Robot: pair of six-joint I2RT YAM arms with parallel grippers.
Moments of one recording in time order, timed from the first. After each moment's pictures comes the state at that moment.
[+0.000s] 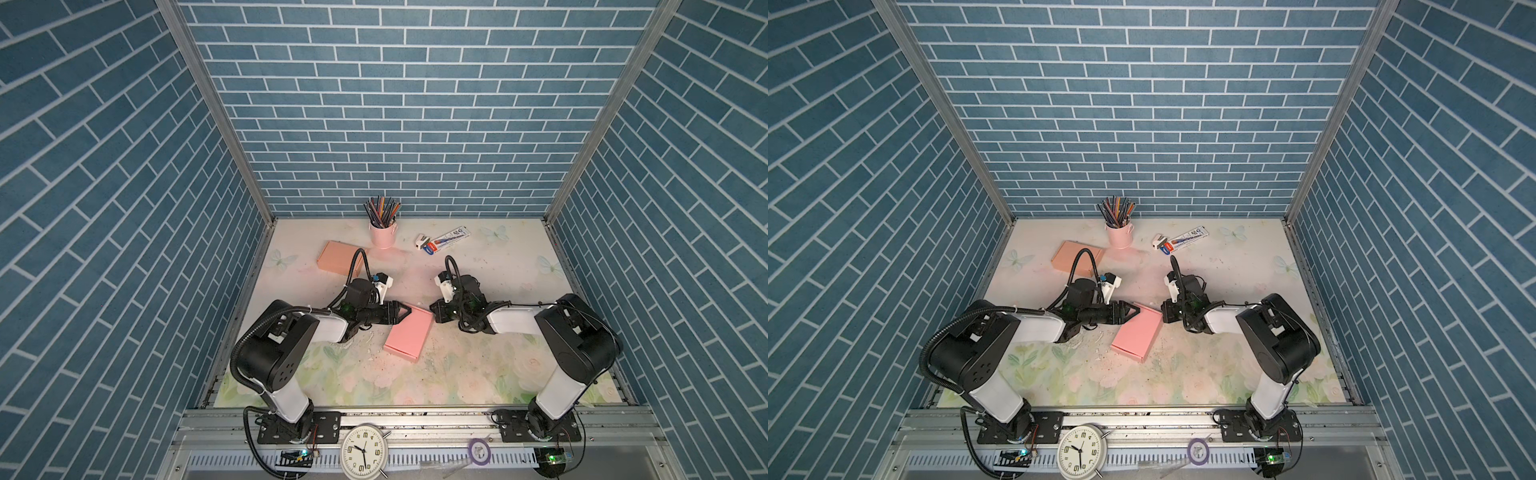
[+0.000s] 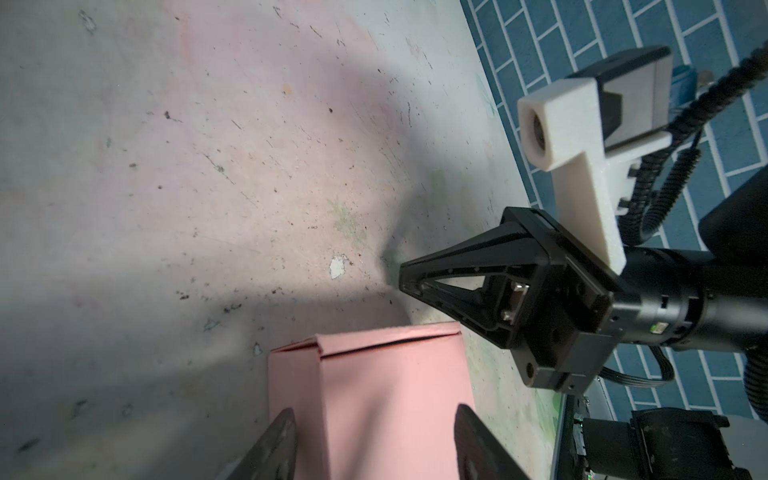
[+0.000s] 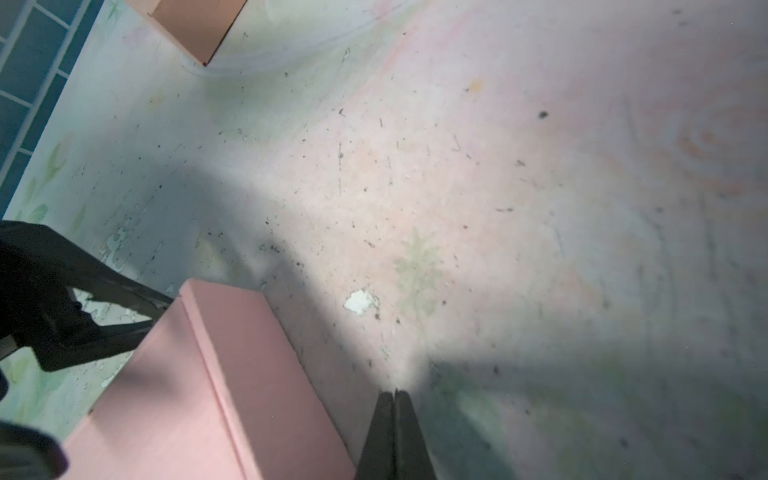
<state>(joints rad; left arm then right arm) -0.50 1.68 0.60 0.48 0.59 -0.58 0.62 1.69 0.70 0.21 -0.24 0.34</state>
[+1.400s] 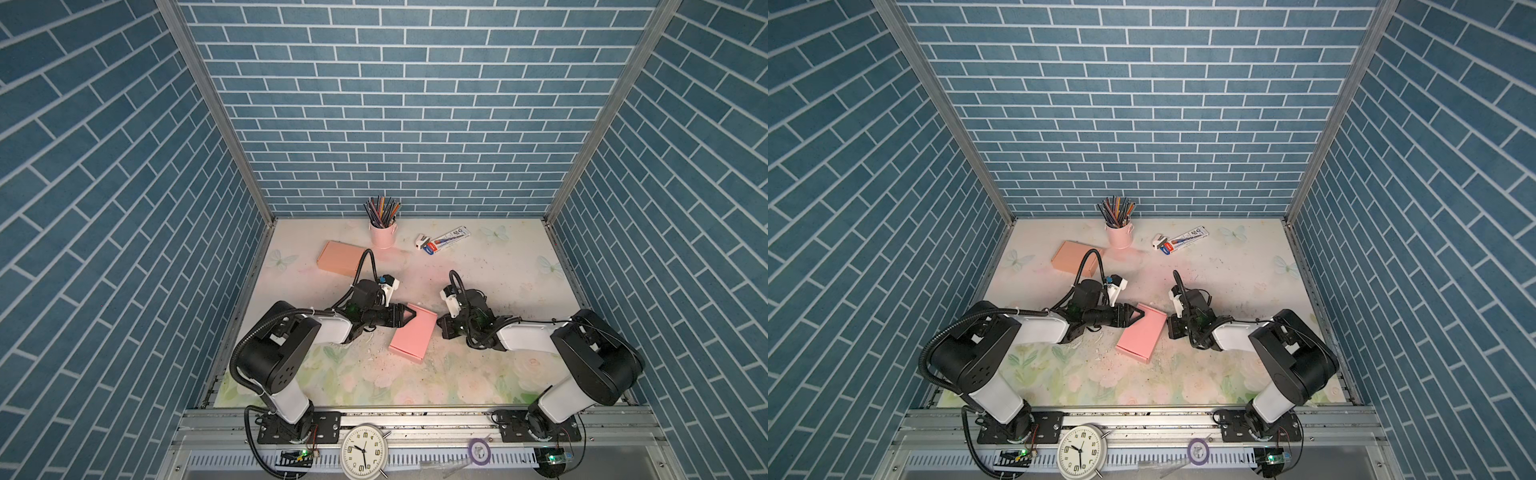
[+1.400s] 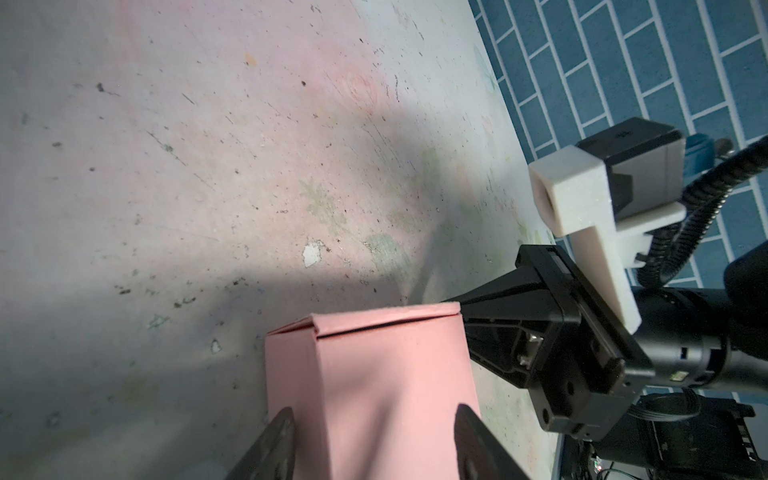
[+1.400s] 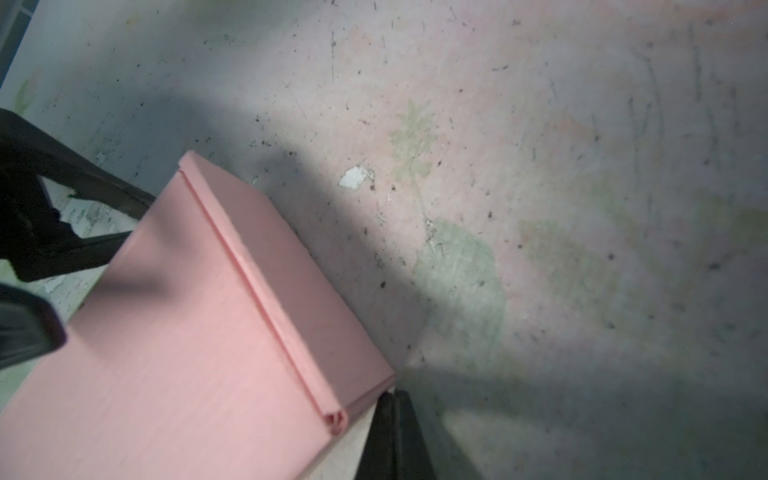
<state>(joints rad) -0.57 1.68 0.62 0.43 0.55 -0.56 0.68 1.58 0.57 0.19 -0.20 0.36</state>
